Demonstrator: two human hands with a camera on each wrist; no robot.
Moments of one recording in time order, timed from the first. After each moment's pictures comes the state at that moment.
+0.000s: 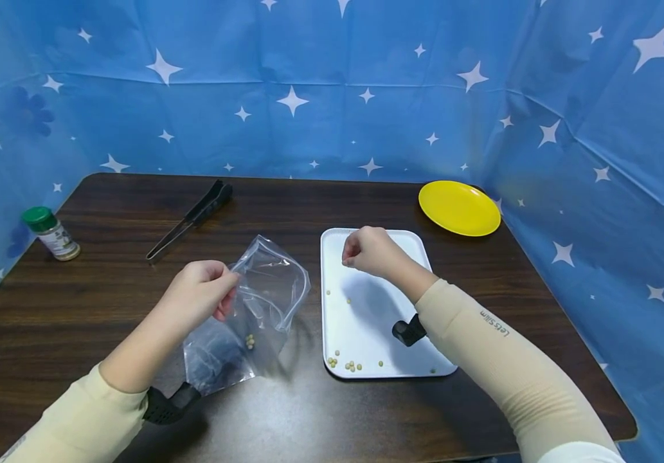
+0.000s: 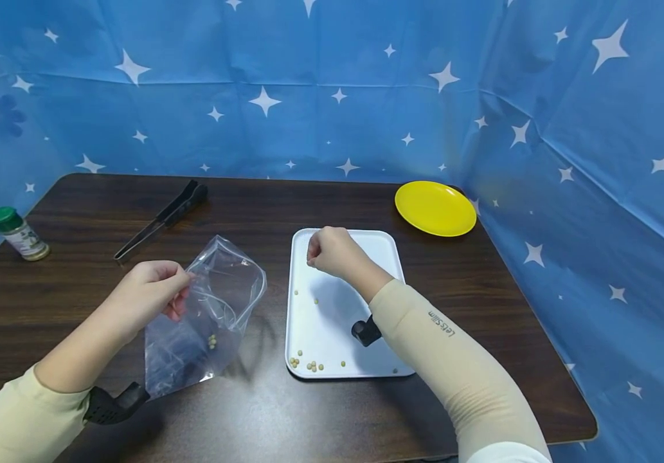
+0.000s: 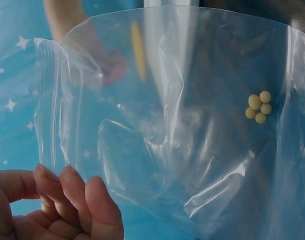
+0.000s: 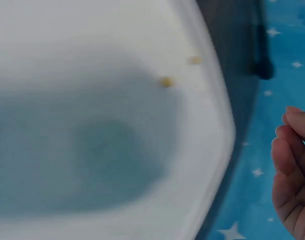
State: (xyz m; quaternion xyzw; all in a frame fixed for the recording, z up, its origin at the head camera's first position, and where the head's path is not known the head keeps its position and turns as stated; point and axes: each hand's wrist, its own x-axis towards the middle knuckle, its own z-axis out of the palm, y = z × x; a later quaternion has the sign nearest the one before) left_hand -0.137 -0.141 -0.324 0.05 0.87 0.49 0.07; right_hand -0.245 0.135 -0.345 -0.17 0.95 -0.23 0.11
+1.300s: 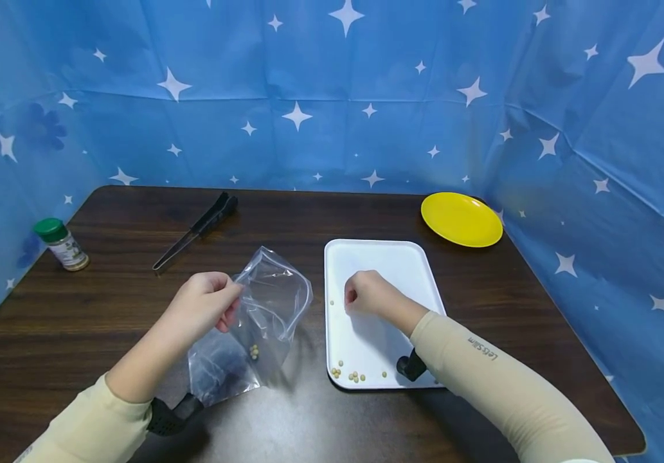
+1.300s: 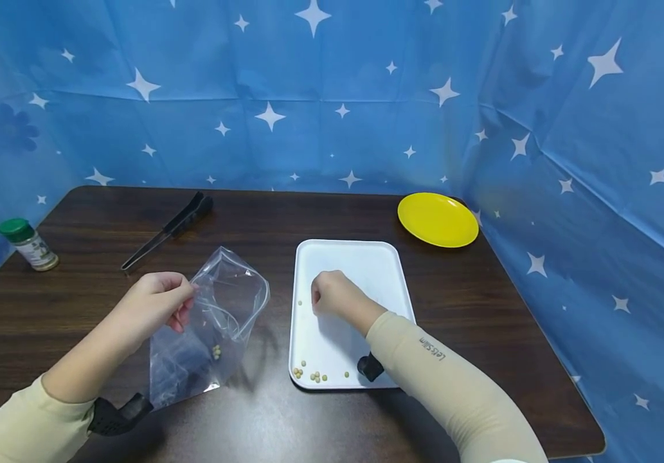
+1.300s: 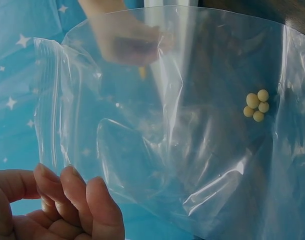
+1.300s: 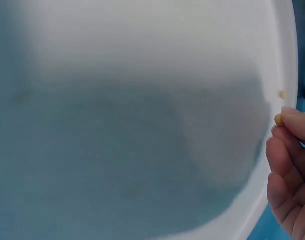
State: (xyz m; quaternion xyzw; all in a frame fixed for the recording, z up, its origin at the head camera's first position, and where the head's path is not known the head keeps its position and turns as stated) left_hand -0.135 -0.145 -0.326 0.04 0.86 0.50 0.07; right_hand -0.229 0.131 -0.394 -0.20 0.96 -0.16 0.13
